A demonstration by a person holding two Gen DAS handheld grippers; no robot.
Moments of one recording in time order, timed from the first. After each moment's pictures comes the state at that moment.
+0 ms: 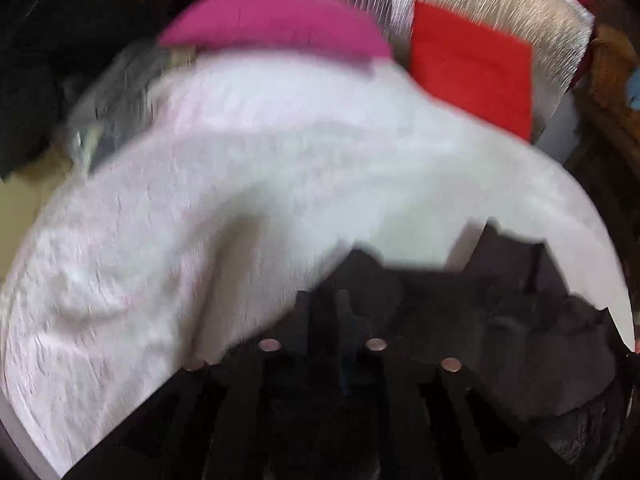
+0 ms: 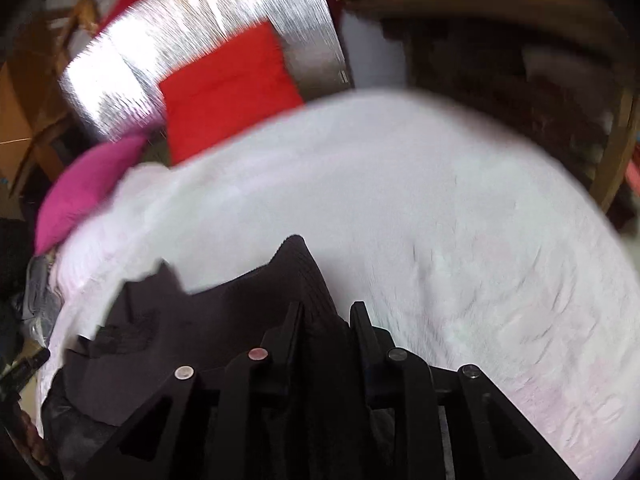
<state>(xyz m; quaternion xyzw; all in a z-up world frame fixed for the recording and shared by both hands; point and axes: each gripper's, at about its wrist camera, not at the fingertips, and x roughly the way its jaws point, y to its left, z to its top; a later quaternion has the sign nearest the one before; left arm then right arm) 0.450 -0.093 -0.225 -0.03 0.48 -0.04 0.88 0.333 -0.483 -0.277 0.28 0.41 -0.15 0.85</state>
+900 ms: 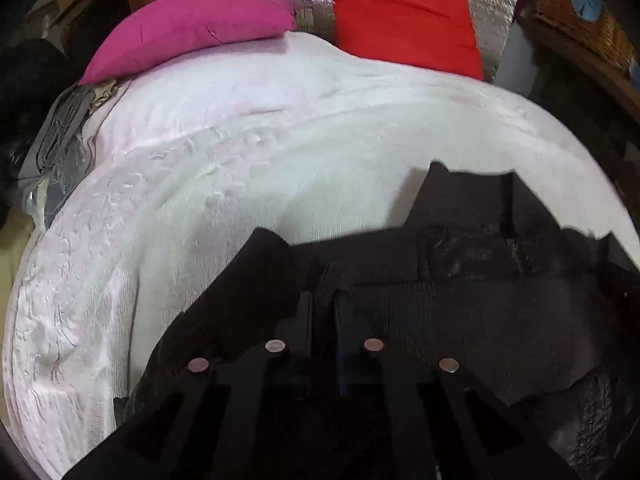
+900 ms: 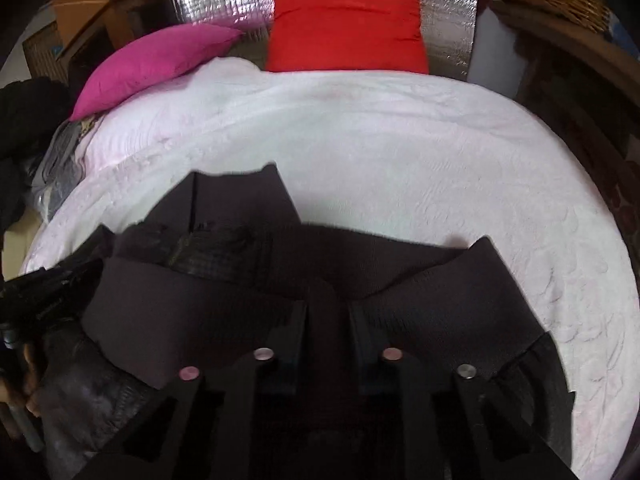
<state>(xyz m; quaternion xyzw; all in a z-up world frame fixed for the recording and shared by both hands) 0.451 -0.154 -0.243 0.07 0.47 -0.10 0.87 0.377 -0.366 -0.257 0.09 0.46 -0.05 0.88</state>
